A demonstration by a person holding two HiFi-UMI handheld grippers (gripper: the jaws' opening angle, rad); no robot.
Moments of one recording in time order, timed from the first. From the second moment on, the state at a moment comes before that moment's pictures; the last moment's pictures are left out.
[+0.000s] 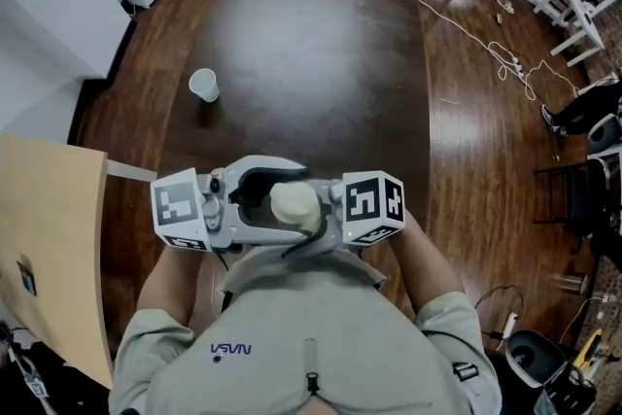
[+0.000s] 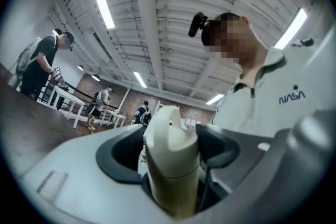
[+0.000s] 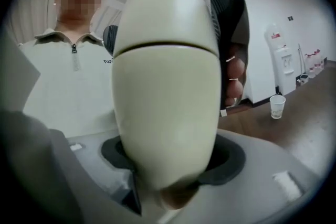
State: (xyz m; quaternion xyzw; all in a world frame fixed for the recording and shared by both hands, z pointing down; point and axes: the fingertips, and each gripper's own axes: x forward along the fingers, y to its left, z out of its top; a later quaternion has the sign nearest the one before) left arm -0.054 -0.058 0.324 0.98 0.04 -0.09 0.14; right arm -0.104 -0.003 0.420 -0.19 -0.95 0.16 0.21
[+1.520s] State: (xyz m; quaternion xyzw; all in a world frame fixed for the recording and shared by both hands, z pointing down) left arm -0.056 -0.129 0.334 0.93 -0.35 -0.05 0.02; right arm -0.104 -0.136 0.447 0.33 -0.91 0.10 0.21
